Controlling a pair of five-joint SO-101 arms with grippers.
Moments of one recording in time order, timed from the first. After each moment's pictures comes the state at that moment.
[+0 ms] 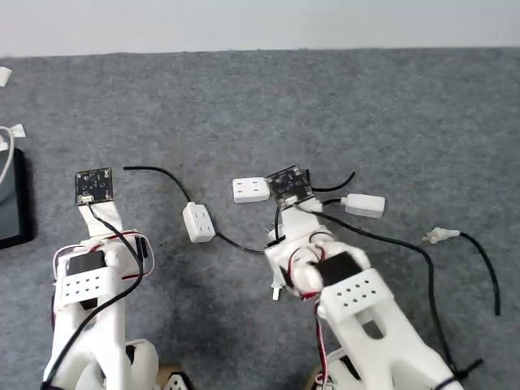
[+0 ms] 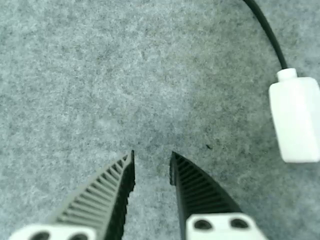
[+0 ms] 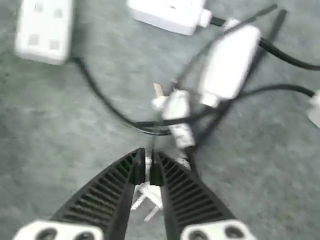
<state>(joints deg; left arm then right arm) -18.4 -36.7 69.0 45.5 1.6 -25.2 -40.8 62.9 47.5 -1.0</state>
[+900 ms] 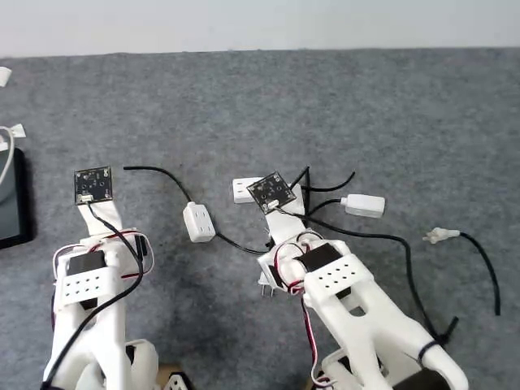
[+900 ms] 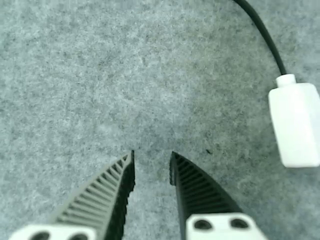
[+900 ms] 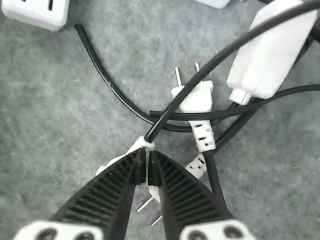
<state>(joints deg) -18.4 -36.7 69.0 44.4 1.6 -30.0 -28.7 61.4 42.8 1.9</state>
